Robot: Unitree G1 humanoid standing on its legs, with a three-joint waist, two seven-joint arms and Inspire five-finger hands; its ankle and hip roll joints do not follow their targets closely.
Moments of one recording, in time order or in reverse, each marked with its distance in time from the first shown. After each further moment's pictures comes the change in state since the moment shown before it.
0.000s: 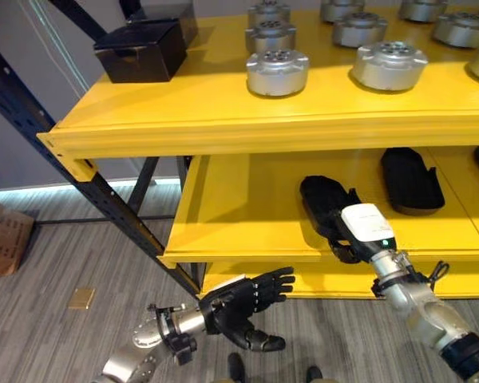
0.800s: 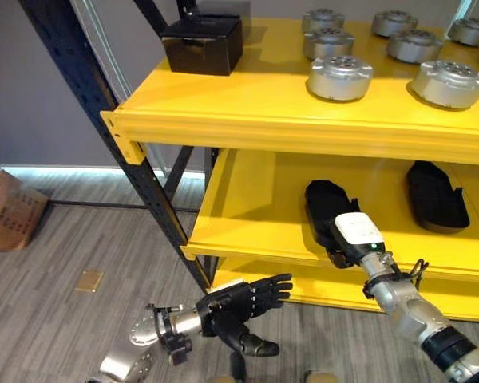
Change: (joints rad) left arm -0.044 0.017 -0.011 0.047 0.014 0.020 -0.067; right arm -0.031 0.090 0.055 0.151 0.009 0.085 0.023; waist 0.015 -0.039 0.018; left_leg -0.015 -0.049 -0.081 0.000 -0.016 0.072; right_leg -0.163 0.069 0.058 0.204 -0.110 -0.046
